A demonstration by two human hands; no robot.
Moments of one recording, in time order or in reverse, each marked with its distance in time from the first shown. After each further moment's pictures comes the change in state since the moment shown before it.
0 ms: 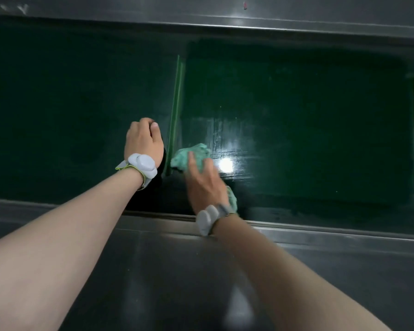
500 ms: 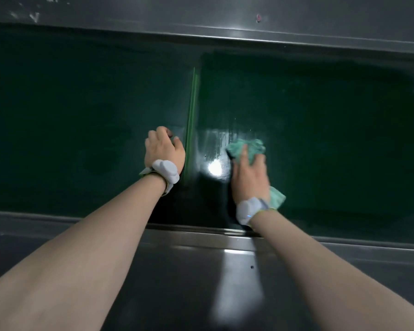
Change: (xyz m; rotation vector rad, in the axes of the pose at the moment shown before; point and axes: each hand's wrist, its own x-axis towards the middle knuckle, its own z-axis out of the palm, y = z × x) left_hand 0.013 0.002 0.007 0.070 0.002 -0.036; right_hand 0.022 0.041 -0.039 0.091 0.147 0.385
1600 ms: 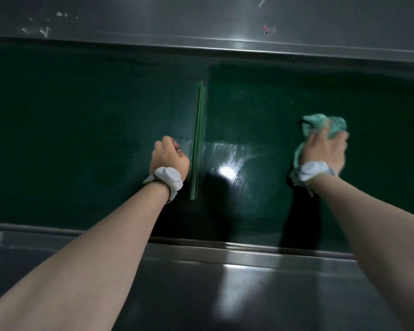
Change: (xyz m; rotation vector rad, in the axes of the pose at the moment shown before) left_hand 0.015 0.002 -0.004 -0.008 -0.066 0.001; right_hand 0.112 0.119 -0.065 -0.067 0.205 0.497
